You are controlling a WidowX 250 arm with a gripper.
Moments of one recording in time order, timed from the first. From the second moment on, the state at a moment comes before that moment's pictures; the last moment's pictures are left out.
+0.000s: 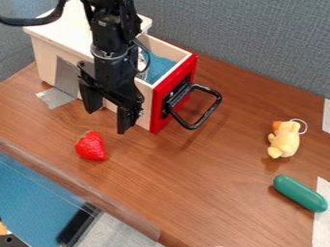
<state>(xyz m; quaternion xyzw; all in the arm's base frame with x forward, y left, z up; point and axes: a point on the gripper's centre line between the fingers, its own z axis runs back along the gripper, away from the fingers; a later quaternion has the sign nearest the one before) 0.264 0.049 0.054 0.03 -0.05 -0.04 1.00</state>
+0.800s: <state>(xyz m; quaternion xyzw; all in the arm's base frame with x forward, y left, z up) 0.328 0.043 0.091 0.02 -0.10 -0.05 0.99</state>
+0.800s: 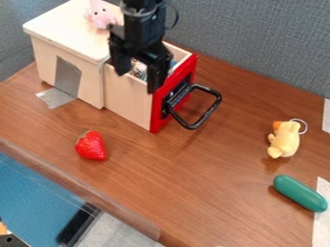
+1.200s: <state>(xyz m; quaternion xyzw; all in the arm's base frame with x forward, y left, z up) 0.355 0.042 0.100 0.02 -0.11 -0.05 0.99</state>
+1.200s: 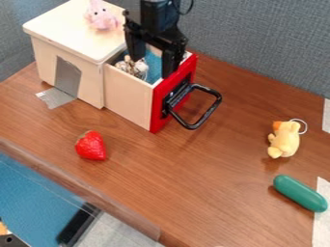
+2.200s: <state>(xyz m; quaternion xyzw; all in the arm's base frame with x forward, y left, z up) 0.382 0.059 0.083 0.07 -0.08 -0.05 0.99</state>
